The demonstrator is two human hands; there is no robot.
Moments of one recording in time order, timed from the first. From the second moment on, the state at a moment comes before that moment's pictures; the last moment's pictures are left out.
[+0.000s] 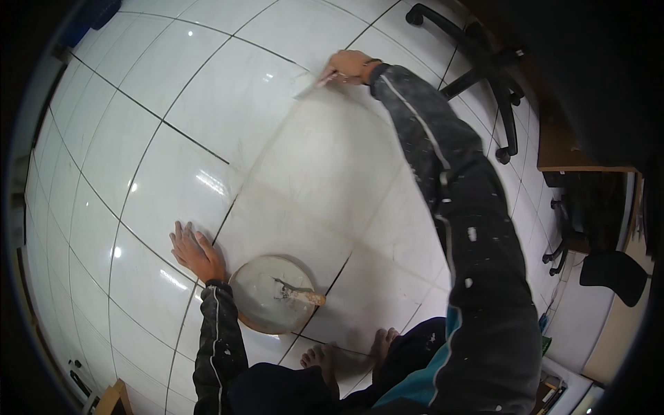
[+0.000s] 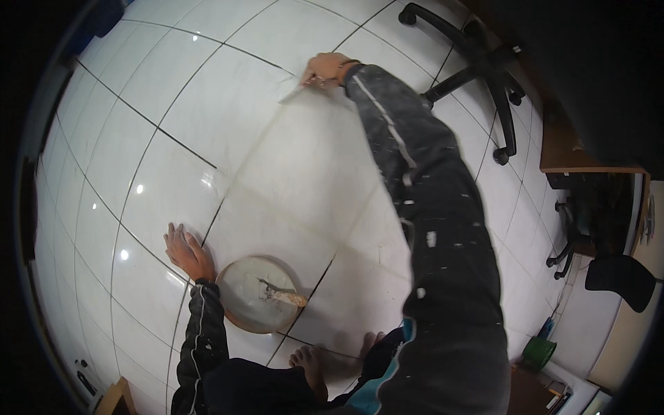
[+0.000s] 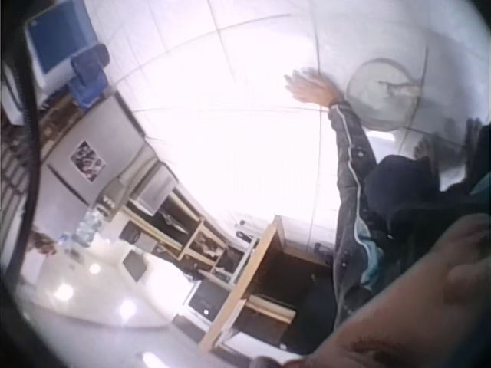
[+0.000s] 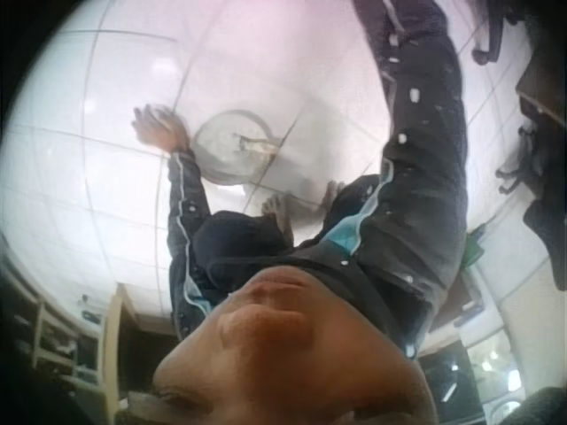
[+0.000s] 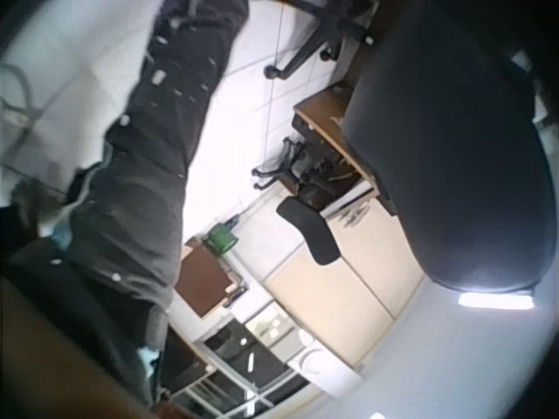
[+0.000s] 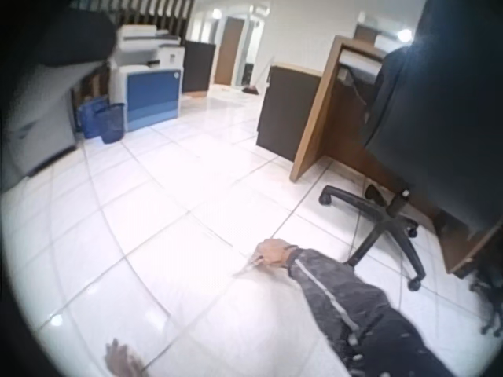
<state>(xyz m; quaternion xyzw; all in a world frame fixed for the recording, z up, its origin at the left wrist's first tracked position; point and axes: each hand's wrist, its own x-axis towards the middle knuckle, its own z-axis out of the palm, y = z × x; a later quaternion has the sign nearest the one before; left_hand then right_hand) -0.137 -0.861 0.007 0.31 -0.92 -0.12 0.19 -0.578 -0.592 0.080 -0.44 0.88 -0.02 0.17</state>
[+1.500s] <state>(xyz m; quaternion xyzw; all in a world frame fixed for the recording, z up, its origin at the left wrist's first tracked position) -0.110 -0.919 -0.030 0.07 -0.97 -0.04 0.22 -0.135 -0.484 0.082 -0.34 0.90 -0.18 0.23</state>
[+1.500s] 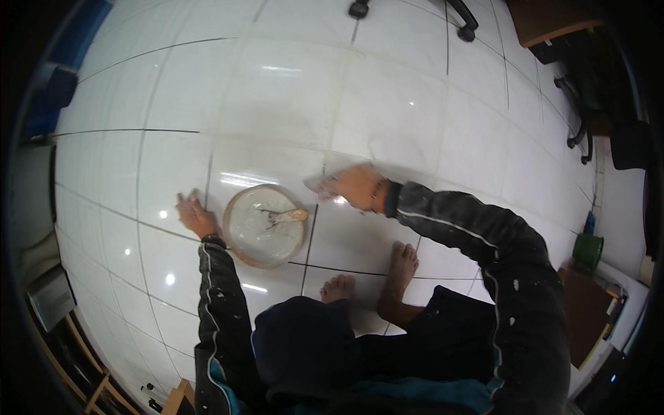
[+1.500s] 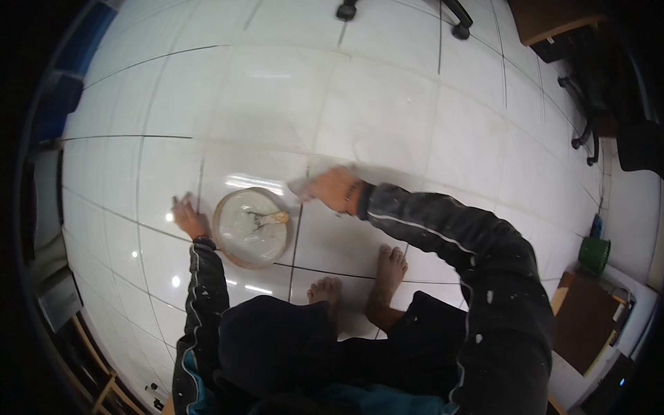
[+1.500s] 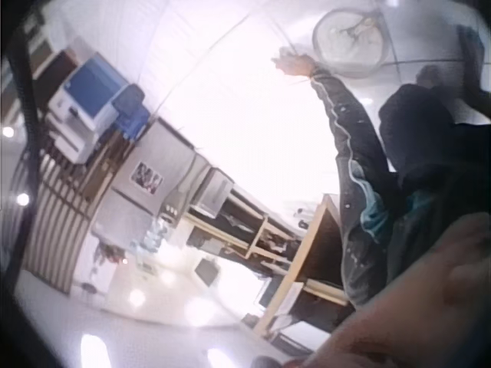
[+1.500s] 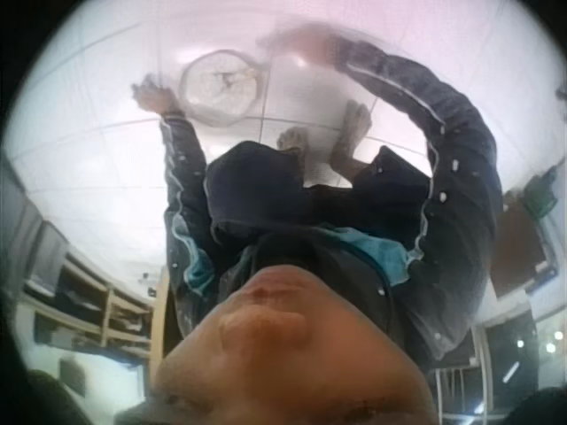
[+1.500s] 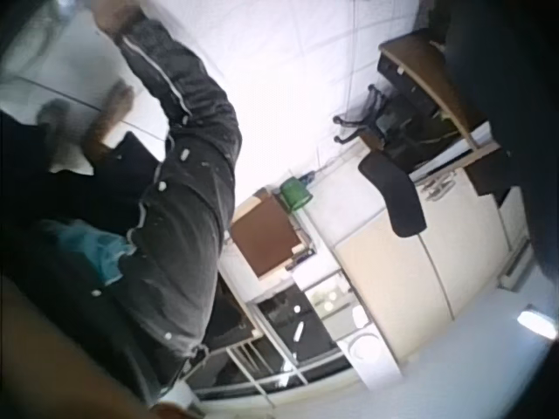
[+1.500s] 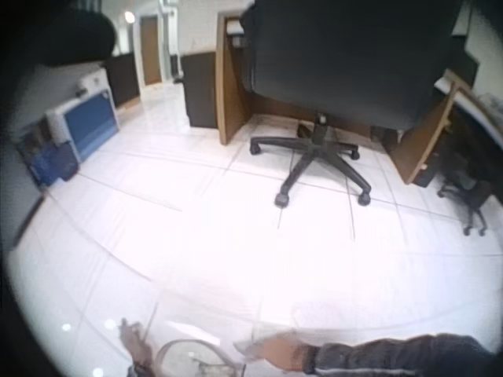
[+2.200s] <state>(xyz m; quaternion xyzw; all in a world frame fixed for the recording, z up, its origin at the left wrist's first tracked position) 0.069 -0.910 -0.009 0.27 -0.79 -0.55 0.09 -0.269 -0.371 0.067 -0.17 0.81 -0.39 0.40</state>
